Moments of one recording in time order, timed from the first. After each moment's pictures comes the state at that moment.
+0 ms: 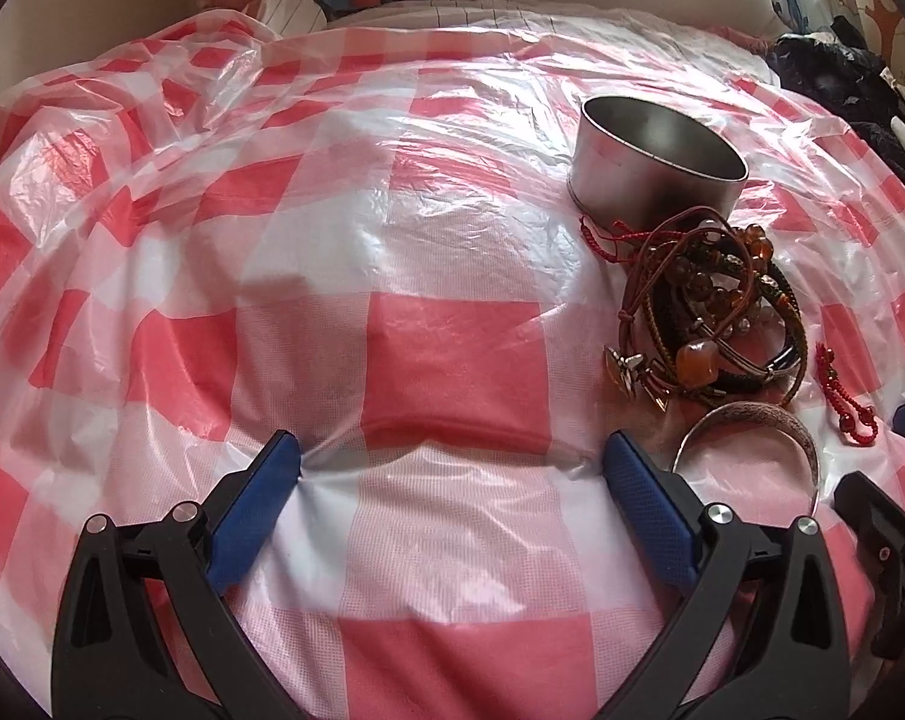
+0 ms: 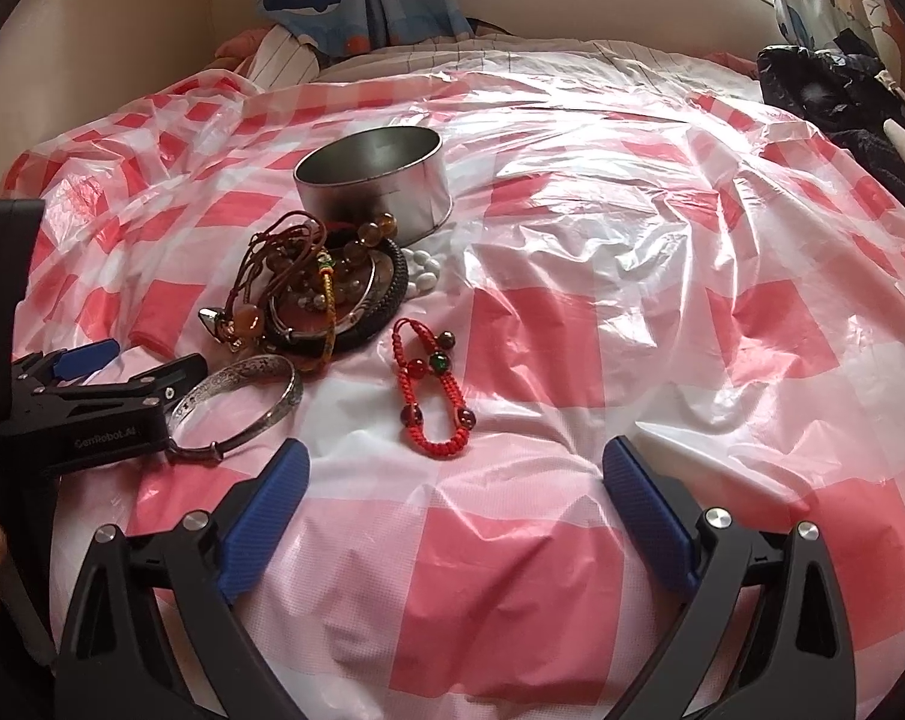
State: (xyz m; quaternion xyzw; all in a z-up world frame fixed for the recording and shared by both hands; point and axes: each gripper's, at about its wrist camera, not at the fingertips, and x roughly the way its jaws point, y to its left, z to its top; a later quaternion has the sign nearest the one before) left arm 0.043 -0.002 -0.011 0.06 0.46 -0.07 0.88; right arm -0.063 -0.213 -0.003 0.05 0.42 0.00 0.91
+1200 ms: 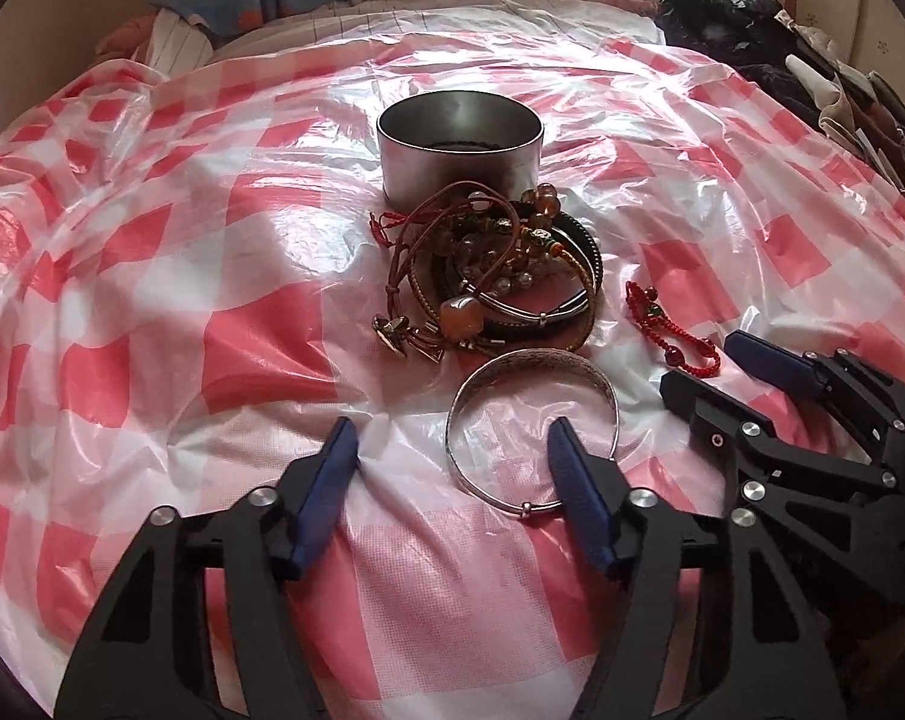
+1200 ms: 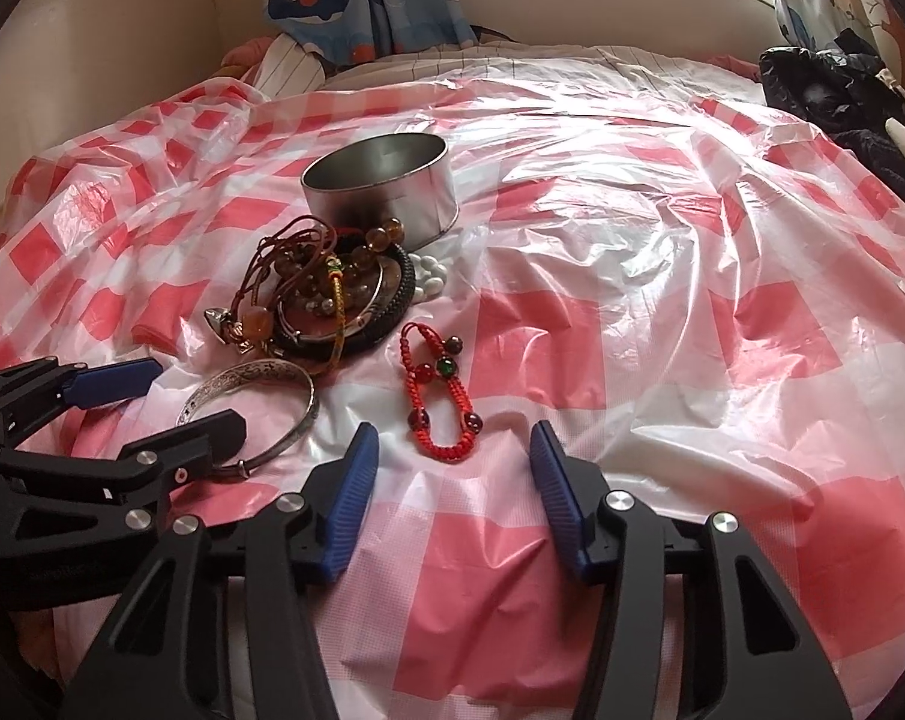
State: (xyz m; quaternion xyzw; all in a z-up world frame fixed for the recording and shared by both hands) left arm -0.005 -0.051 0.015 0.09 0.46 -0.18 0.86; right arm -0.064 -0.212 -0.003 0.06 0.41 0.01 0.91
